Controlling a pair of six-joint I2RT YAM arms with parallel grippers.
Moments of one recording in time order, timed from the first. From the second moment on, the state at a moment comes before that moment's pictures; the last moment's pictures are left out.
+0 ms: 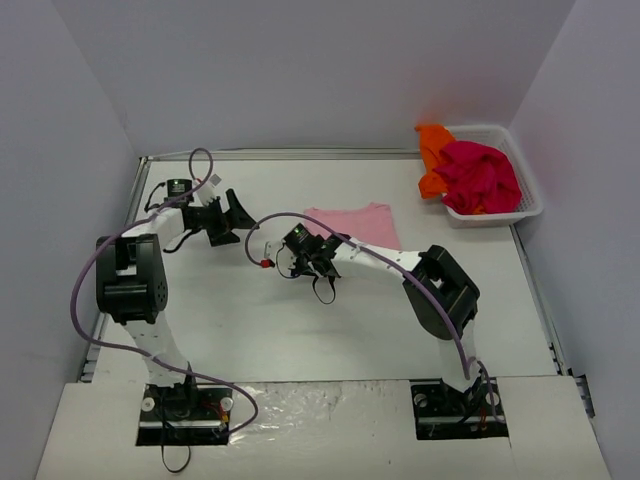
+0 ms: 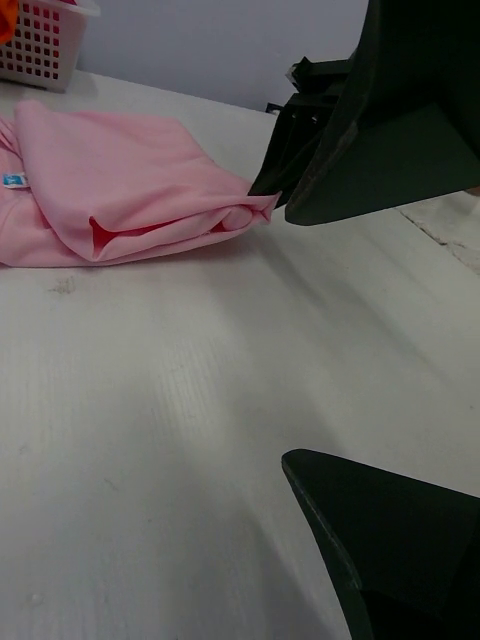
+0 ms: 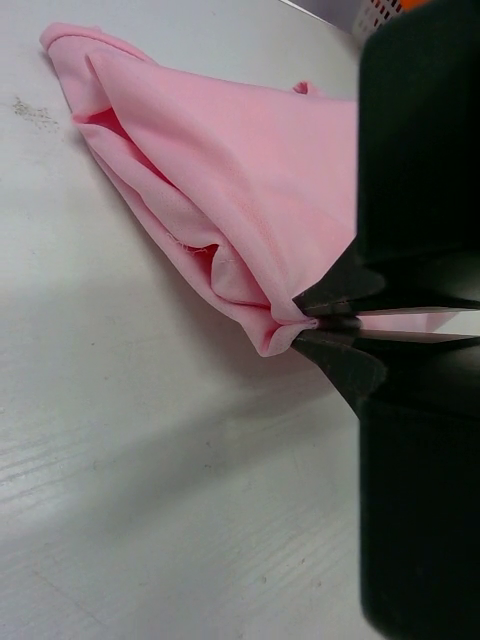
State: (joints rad) left arm 0.07 1.84 1.26 -0.35 0.82 -0.35; right arm 0.88 1.97 1.37 -0.44 0.25 -0.68
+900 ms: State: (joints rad) left arm -0.28 2.05 1.28 -0.02 0.77 -0.80; right arm 0.88 1.97 1.42 -0.49 0.20 -0.65
